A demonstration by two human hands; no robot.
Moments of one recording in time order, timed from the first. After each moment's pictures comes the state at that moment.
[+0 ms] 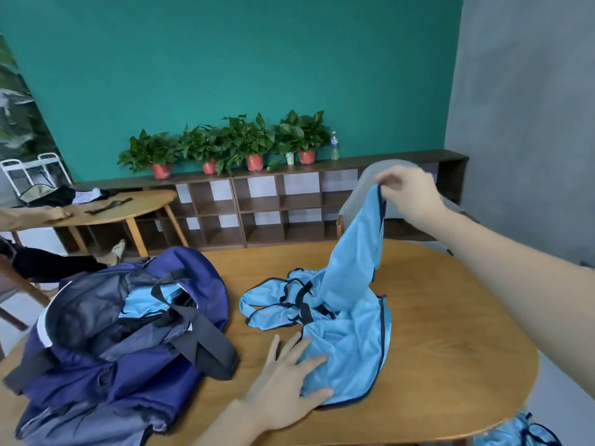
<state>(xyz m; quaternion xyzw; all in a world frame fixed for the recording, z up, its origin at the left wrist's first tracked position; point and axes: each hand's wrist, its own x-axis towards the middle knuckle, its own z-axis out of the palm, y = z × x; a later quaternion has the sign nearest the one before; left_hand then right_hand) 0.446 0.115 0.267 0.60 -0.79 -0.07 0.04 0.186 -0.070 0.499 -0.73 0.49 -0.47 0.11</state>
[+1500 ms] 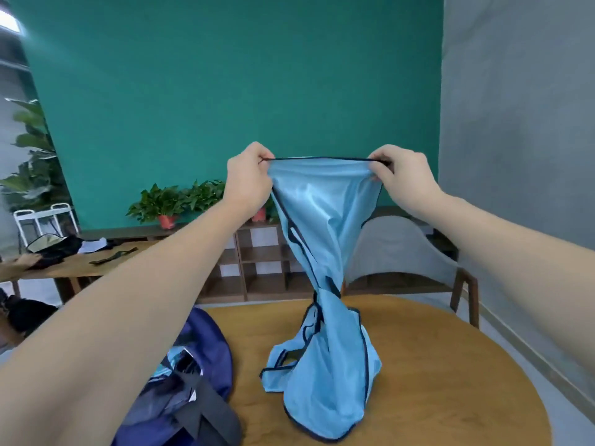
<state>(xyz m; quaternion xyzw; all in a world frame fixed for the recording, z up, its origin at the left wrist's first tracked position) 0.470 -0.001 0.668 0.56 -0.62 0.10 0.54 0.197 -0.045 0.648 -0.75 0.39 -0.54 -0.02</state>
